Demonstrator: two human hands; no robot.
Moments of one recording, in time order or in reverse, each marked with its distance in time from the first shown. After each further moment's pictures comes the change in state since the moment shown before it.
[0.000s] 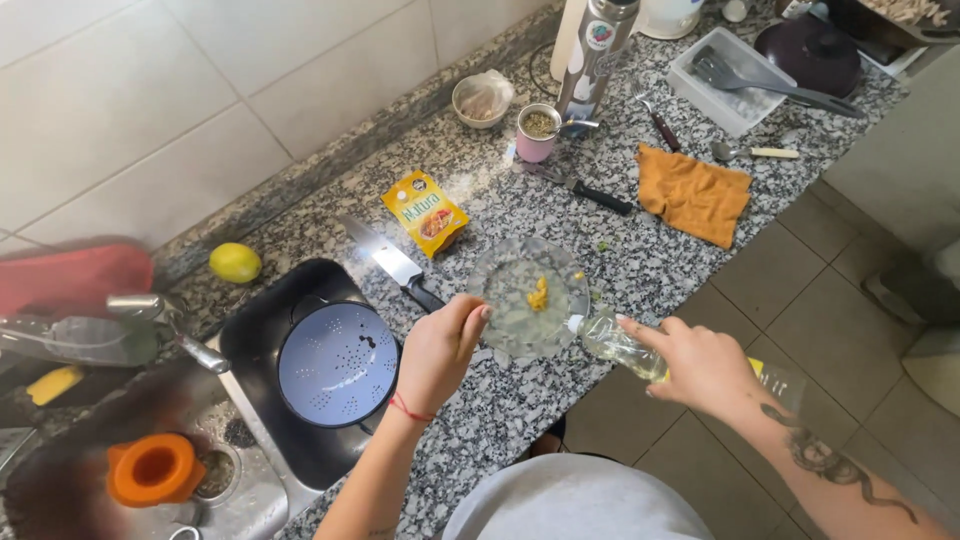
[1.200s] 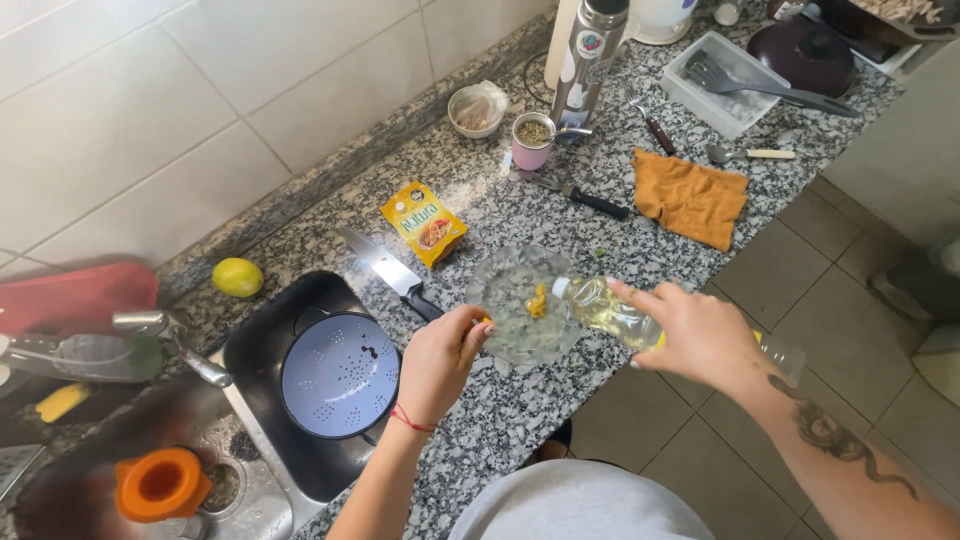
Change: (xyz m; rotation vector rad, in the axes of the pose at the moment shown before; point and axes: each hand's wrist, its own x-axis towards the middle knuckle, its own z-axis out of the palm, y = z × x) left_hand -0.001 0.008 -0.004 0.009 0.002 0.043; right_hand -0.008 -0.006 -0.064 0.116 0.182 -0.022
